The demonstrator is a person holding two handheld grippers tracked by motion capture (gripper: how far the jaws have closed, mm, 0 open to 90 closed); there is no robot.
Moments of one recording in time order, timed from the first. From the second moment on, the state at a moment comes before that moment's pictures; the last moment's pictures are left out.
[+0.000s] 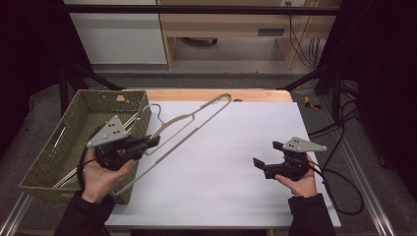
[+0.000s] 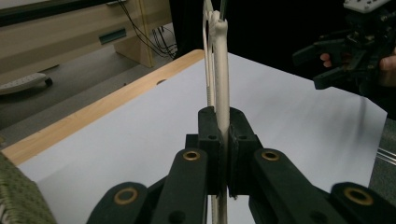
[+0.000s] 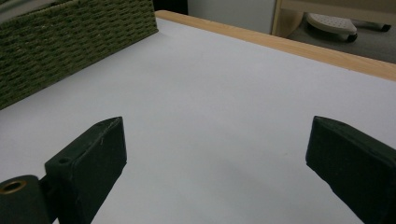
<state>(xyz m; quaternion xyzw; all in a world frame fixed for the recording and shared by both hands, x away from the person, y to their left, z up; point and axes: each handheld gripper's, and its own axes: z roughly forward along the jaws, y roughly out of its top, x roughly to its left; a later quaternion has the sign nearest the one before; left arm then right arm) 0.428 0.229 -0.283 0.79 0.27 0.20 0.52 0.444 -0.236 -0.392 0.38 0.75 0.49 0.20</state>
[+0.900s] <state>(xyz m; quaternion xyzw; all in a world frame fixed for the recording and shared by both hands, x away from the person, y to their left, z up) 0.477 0.371 -0.274 0.77 0.34 0.27 0.46 0.444 -0.242 -0.393 0.39 0.75 0.49 0.21</state>
